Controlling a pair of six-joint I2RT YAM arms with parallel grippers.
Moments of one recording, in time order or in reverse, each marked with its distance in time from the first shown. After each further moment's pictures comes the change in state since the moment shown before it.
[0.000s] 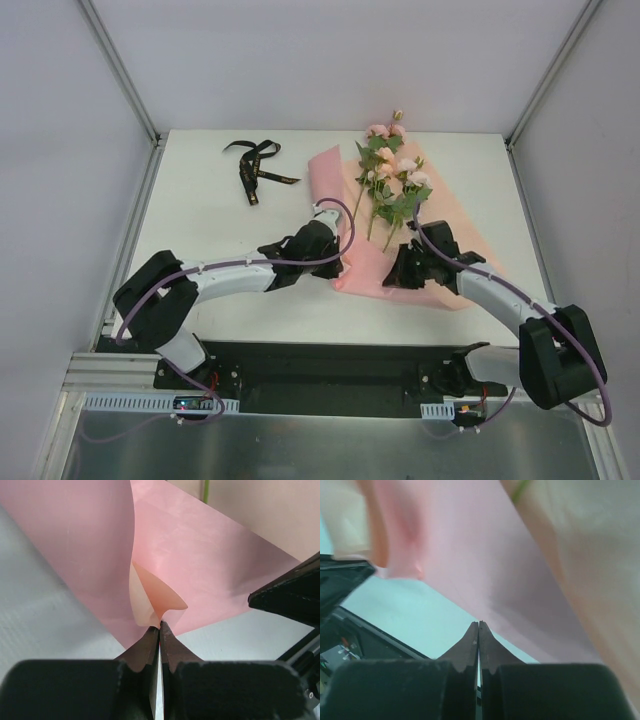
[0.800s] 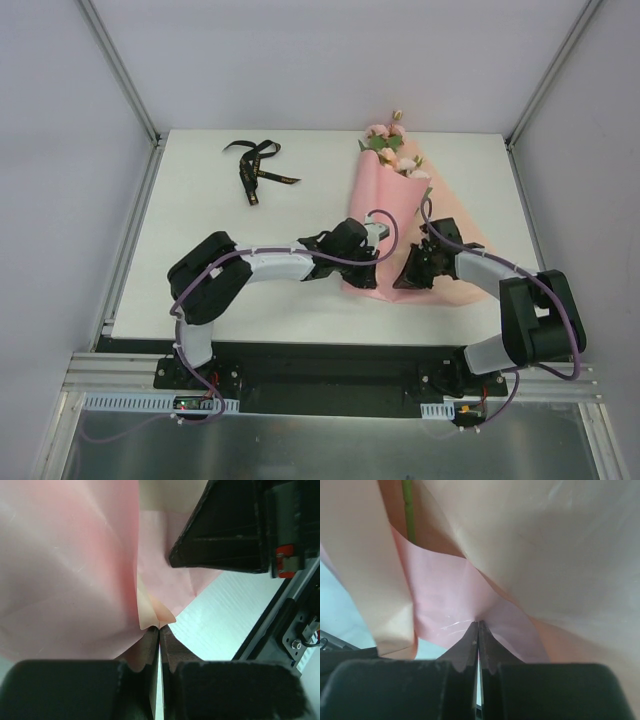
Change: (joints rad) left arm -0.065 0.313 0.269 -0.012 0.359 0.167; right arm -0.155 0.190 -0.014 -0.030 0.004 0.002
